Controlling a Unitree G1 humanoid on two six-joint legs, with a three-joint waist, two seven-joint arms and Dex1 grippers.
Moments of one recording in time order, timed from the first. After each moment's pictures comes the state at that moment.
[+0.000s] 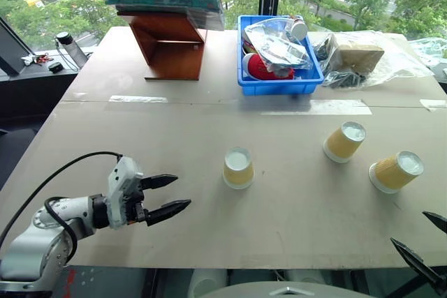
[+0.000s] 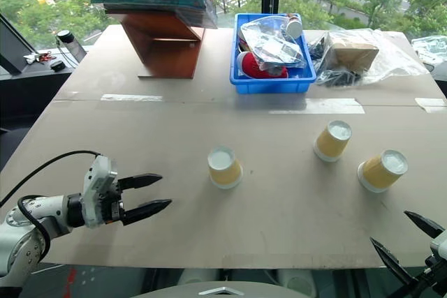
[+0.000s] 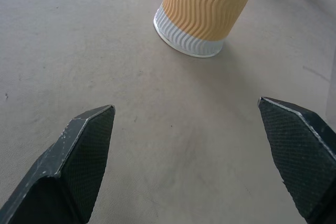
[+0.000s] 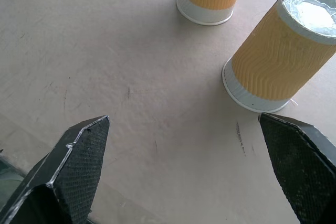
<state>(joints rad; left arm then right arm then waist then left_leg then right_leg) 0.27 0.85 0.28 -0.30 -0.65 0.46 -1.10 0.95 -0.49 -0.68 -0.57 0.49 0.02 0.90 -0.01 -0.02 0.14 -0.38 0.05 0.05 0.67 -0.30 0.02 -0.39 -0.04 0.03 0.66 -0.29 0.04</state>
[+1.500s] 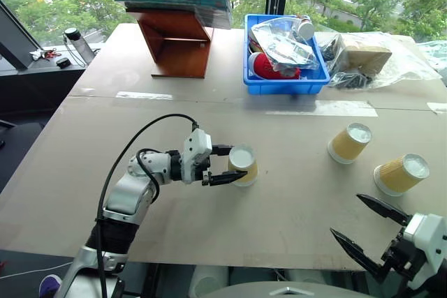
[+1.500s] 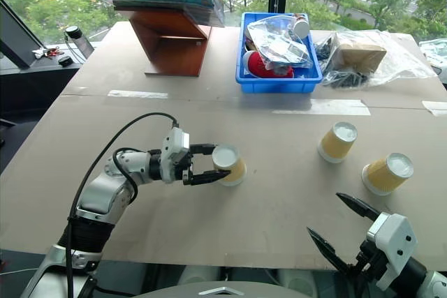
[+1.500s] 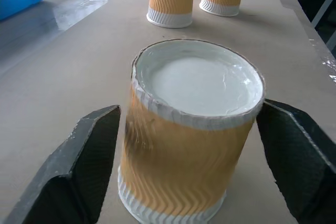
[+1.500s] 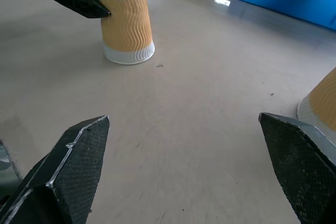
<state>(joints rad) -0.27 0.58 -0.13 -0.04 -0.41 0.19 -1.18 0.88 -0.46 -0.36 -0.83 0.45 0.08 0.82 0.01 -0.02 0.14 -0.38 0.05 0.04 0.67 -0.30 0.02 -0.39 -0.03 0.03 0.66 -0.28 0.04</state>
